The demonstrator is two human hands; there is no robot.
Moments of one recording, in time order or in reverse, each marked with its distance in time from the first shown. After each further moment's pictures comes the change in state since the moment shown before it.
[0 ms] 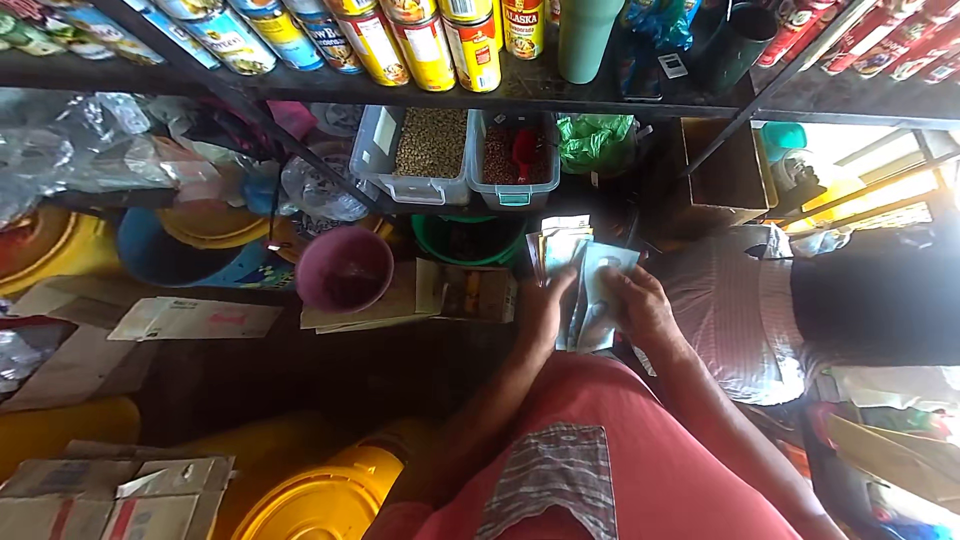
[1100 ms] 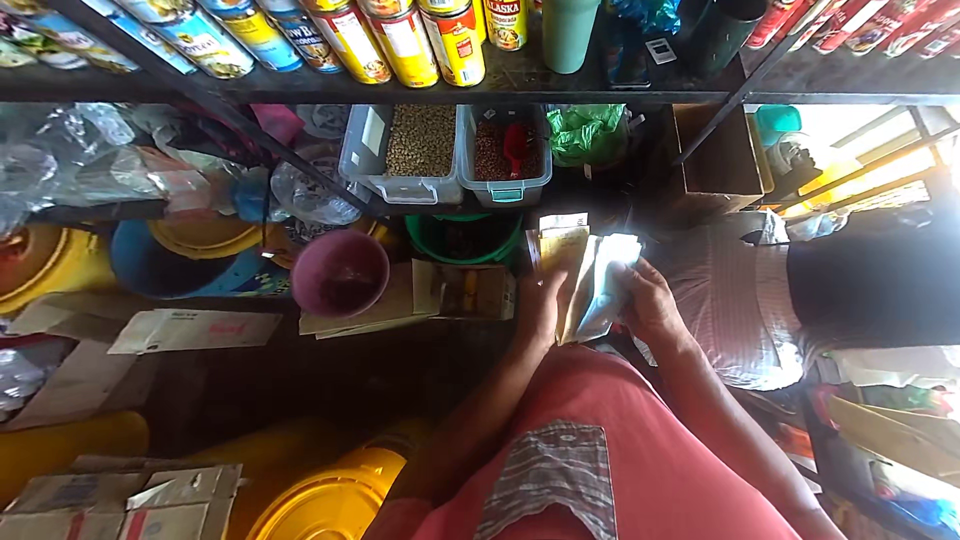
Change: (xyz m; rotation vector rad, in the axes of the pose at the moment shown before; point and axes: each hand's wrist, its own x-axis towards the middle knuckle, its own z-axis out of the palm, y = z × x) left_hand 0.001 -0.010 0.004 -0.062 -0.057 -0.059; right_hand -0.001 0.008 -0.020 0.132 -0.022 -0.028
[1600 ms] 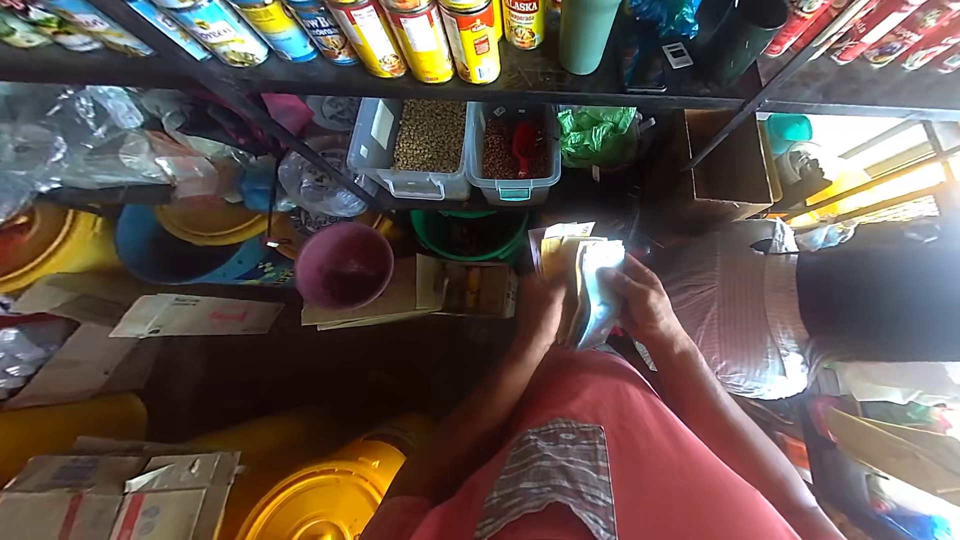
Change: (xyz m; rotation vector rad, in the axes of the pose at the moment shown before) left_hand 0.006 0.002 -0.007 0.056 0.020 0.058; right_hand 0.009 0.002 0.012 -0.055 -0.111 0.036
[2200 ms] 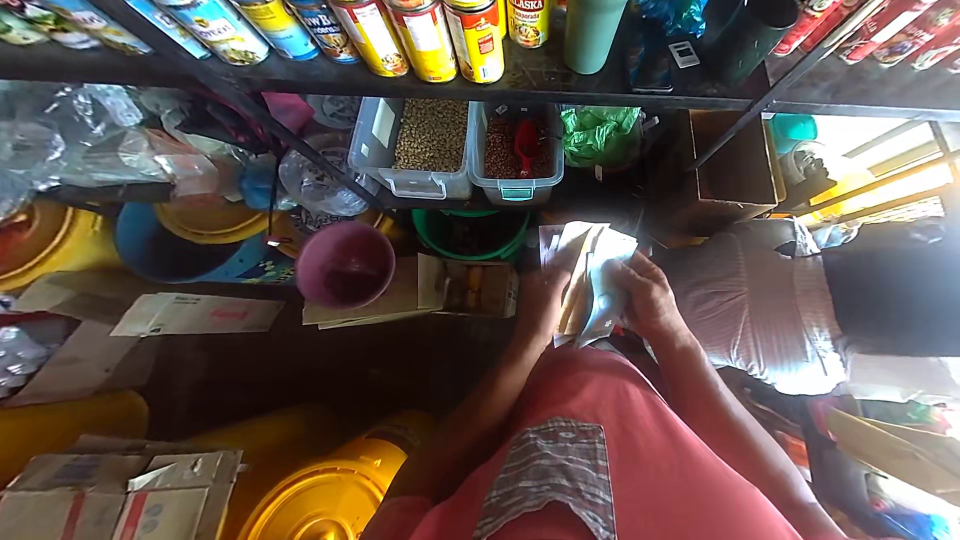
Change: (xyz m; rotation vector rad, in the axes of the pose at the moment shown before) left_hand 0.010 0.007 -0.009 0.120 -0.045 -0.056; right_hand 0.012 0.001 -0.001 -0.044 0.058 -0.031
